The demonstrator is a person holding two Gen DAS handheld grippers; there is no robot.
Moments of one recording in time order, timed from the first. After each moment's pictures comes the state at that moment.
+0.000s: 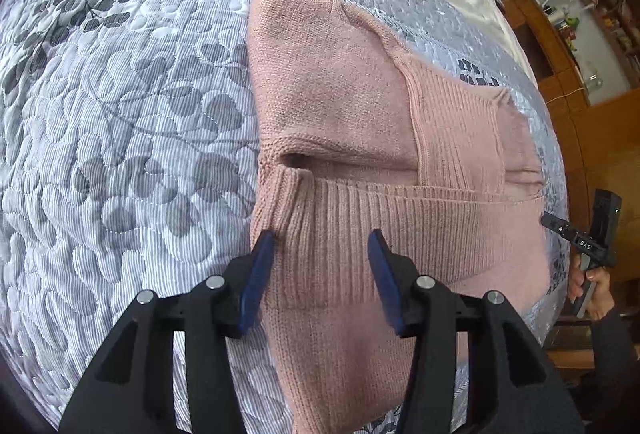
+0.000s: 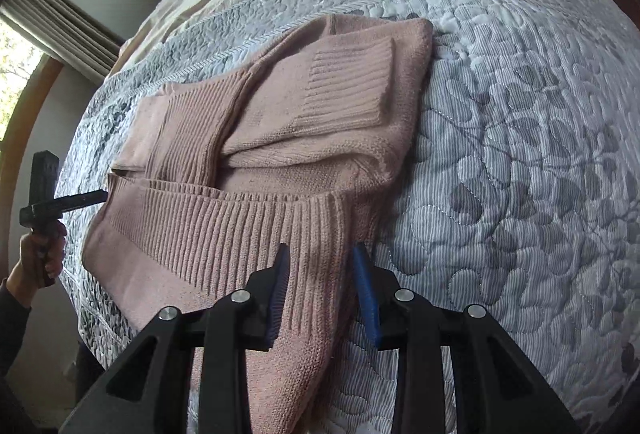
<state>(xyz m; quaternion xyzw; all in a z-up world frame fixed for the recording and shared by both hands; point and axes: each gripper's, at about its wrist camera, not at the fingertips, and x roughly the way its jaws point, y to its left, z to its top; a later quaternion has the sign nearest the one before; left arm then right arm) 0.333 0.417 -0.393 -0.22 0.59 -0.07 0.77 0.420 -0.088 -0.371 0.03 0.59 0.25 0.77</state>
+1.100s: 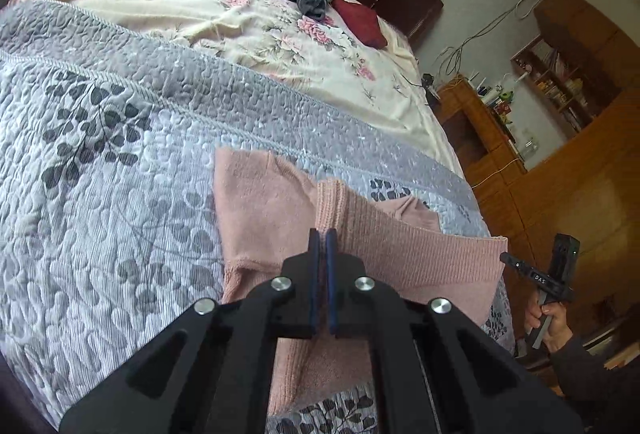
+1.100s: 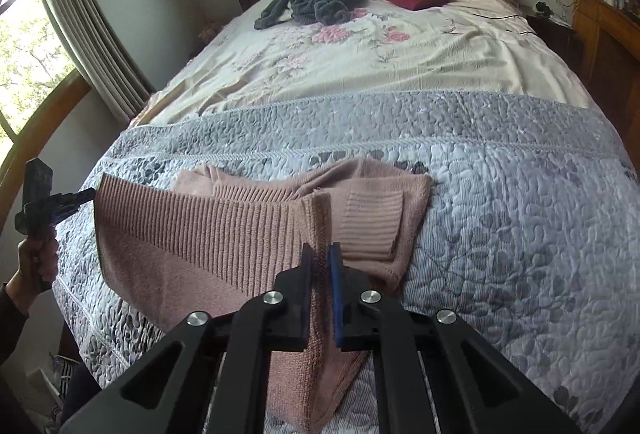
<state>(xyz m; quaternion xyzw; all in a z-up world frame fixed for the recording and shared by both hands) 0.316 0.453 -0.271 -0.29 0.40 -0.10 0.86 0.424 -0.086 -0.253 0.02 0.45 0.26 0.85</state>
